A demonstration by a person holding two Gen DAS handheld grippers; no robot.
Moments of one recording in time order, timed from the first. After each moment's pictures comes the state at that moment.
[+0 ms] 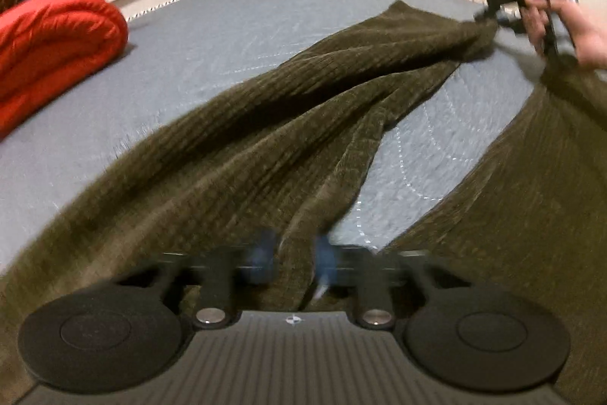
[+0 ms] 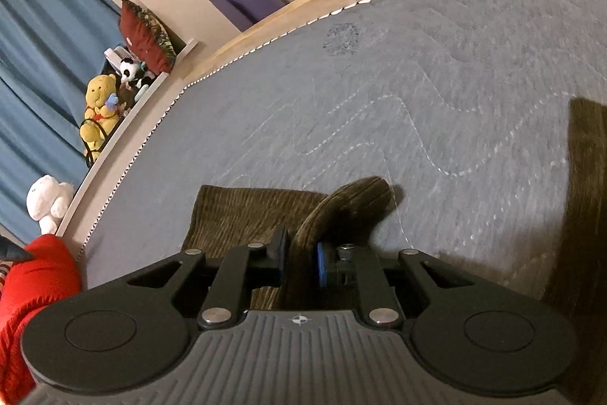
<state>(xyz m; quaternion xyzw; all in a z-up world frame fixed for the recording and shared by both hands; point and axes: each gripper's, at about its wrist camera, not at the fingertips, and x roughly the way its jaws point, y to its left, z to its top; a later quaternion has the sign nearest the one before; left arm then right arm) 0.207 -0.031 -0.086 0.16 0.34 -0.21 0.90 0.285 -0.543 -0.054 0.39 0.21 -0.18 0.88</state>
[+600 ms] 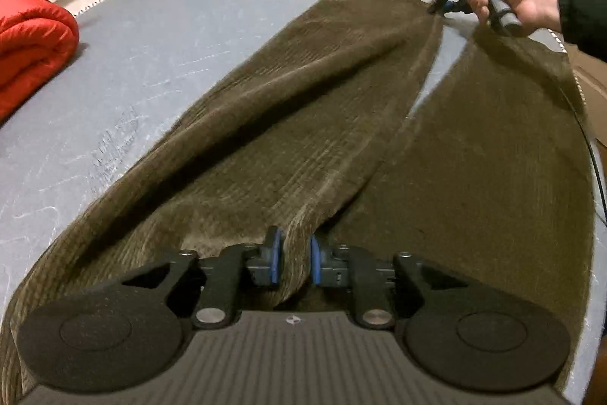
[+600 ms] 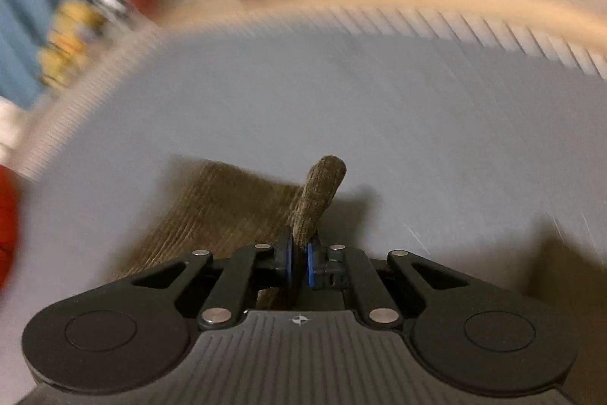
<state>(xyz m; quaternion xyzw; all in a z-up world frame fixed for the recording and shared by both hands) 0.175 0.011 -0.040 0.18 0.39 -0.30 0.85 0.296 -0.556 -0.034 0.29 0.35 -0.25 0.86</state>
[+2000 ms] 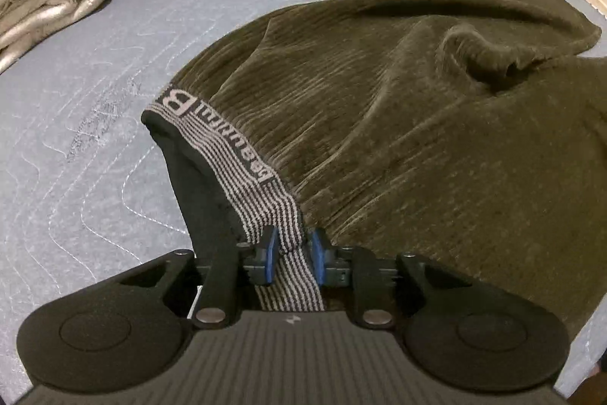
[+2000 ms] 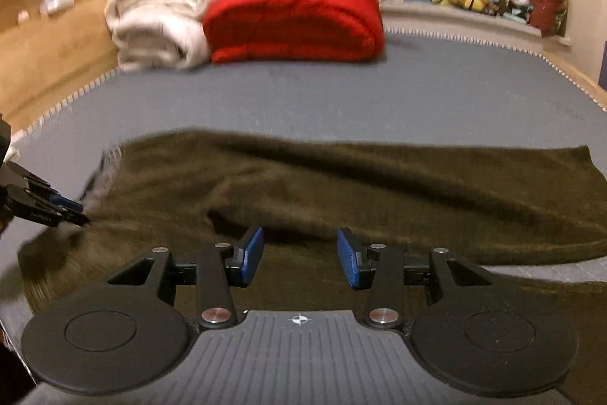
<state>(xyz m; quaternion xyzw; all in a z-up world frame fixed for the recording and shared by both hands) 0.025 0.219 -0.033 0.07 0.49 -0.02 0.87 0.067 -0.204 0.052 -0.06 0.31 0.23 0.92</state>
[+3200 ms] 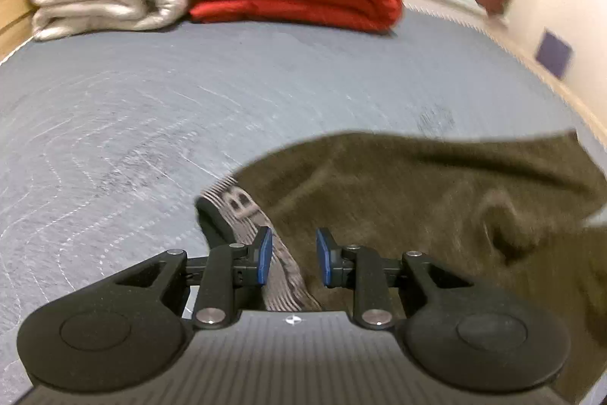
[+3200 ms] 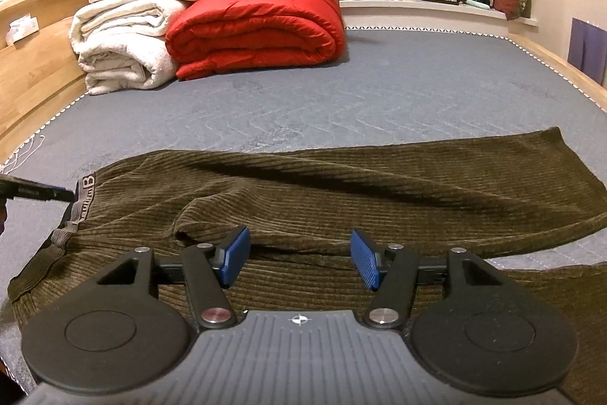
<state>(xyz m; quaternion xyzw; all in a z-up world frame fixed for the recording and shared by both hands) 0.061 0.270 0.002 -0.08 0.38 0.04 0.92 0.081 -0.220 0.052 -0.02 0.31 0.20 0.93</state>
